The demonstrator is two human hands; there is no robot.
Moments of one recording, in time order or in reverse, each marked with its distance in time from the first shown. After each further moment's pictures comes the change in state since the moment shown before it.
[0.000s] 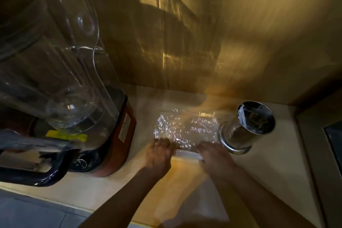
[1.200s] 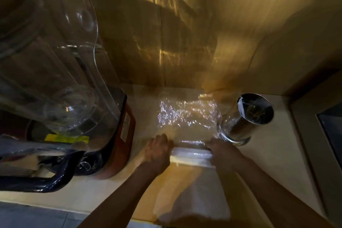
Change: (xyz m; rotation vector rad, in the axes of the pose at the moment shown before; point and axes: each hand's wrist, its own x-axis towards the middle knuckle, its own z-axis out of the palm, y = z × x) left_hand -0.002 -0.017 0.001 -0.030 -0.116 -0.005; right_hand -0.007 0.012 -0.001 0.096 -0.225 0.142
